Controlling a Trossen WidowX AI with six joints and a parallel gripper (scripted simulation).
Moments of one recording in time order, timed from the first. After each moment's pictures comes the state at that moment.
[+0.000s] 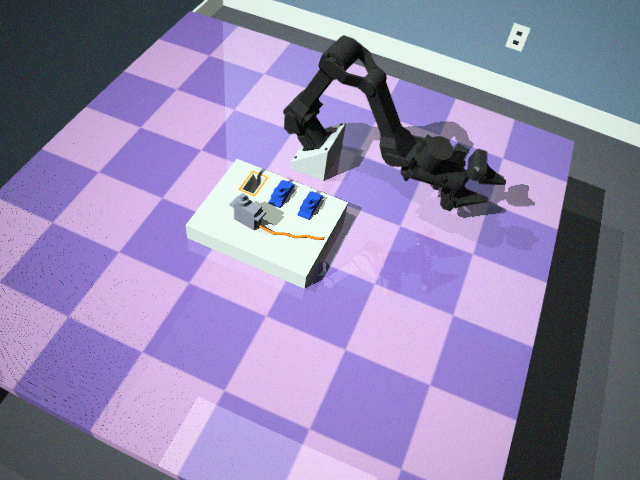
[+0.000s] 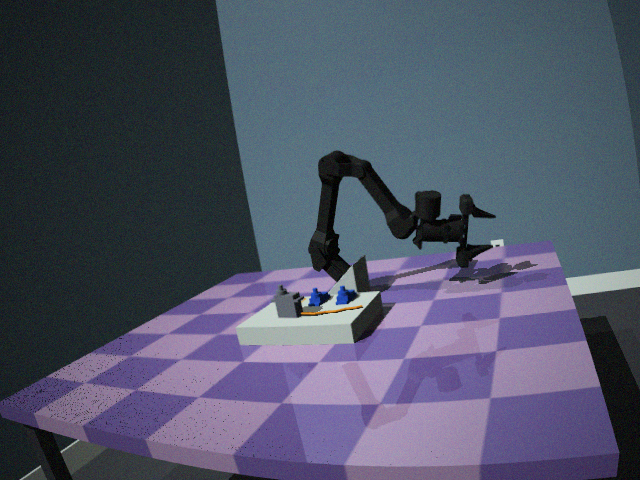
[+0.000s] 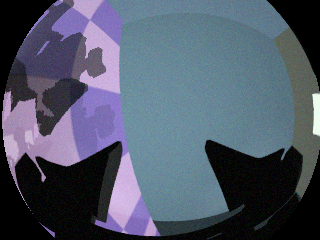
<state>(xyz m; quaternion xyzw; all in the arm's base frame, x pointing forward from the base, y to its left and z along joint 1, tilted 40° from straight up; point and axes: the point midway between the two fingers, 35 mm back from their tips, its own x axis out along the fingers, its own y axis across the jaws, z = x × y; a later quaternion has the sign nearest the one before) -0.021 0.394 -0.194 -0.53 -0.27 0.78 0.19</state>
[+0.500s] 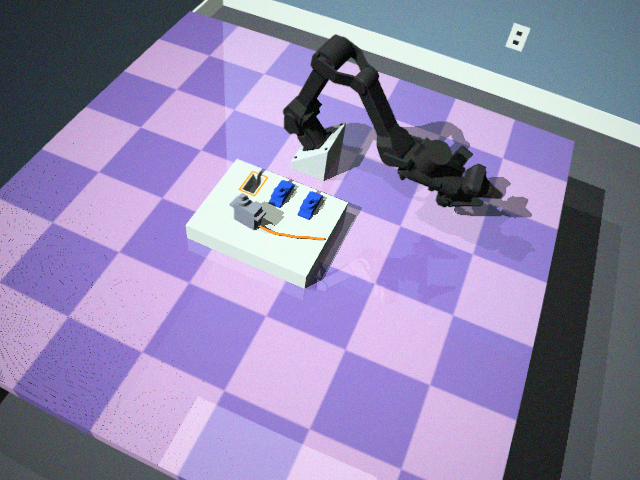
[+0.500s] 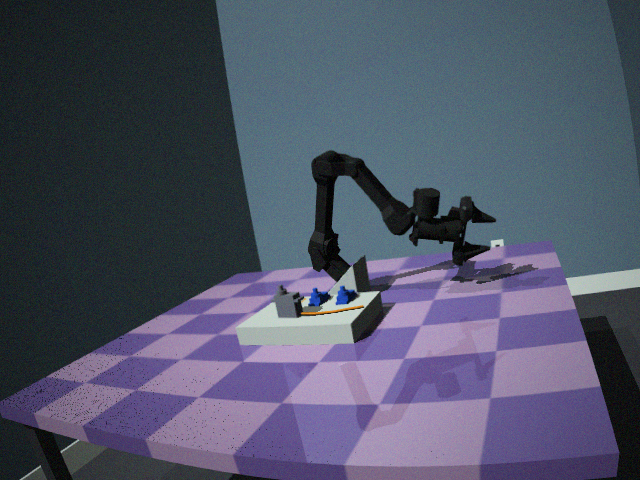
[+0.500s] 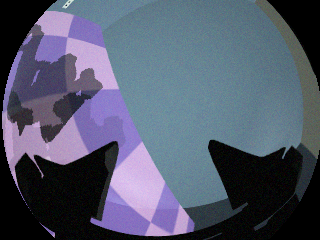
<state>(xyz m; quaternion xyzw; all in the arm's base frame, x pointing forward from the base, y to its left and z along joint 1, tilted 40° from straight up) 0.008 0.396 -0.191 -0.54 -0.13 0.79 0.26</state>
